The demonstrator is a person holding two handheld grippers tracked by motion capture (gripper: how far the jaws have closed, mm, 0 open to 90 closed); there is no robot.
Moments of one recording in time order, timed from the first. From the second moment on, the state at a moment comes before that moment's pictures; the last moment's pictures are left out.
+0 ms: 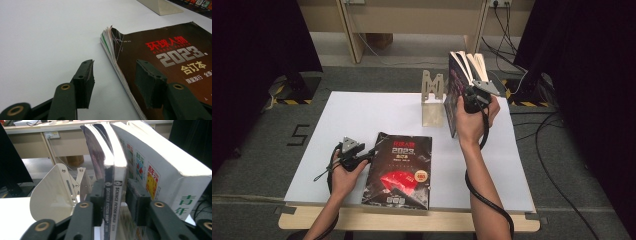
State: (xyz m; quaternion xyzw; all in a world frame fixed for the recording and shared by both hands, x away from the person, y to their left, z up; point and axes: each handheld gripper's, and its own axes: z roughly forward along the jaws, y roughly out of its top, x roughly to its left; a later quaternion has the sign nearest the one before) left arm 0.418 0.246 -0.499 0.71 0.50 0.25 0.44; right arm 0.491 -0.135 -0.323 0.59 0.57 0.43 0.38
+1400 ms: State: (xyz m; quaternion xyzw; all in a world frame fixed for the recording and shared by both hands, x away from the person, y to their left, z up) left arm 0.418 0.246 -0.499 0.70 0.50 0.25 0.44; right arm 0.479 -0.132 -0.325 0.57 0.59 0.43 0.38
